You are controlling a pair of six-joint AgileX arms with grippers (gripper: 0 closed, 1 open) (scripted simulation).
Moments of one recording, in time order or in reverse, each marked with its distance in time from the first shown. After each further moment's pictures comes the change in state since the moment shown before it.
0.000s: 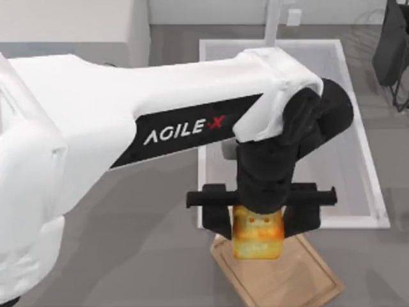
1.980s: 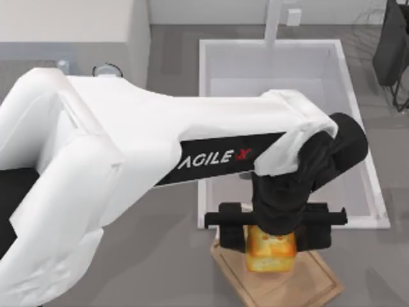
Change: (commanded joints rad) left arm -0.047 0.070 -0.054 0.159 -0.050 -0.047; right arm 0.000 0.000 0.000 0.000 0.000 0.000
